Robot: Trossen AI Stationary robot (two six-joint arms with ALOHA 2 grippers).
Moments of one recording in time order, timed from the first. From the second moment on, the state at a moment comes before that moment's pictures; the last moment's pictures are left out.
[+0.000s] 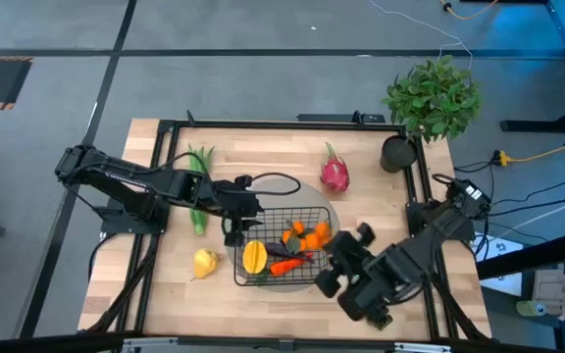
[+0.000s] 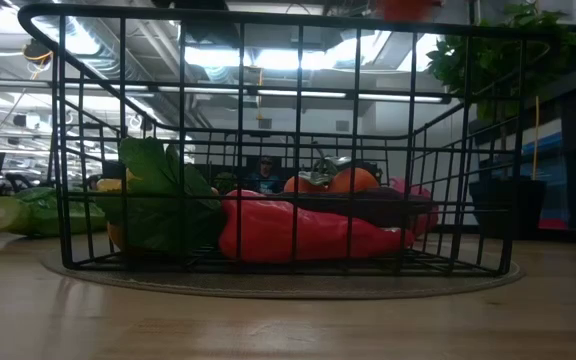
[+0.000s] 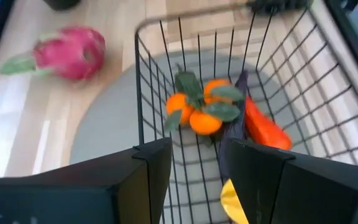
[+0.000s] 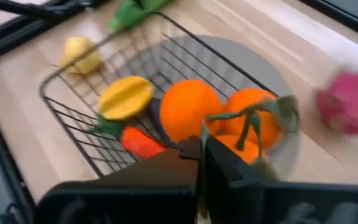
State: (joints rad) left arm -0.19 1.30 1.09 -0.44 -0.17 -0.02; right arm 0.68 1.81 1.82 -1.28 0.77 1.29
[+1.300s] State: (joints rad) left arm -0.25 1.15 1.09 -0.55 -0.17 -0.07; right arm 0.38 1.85 1.82 -0.99 0.54 0.70
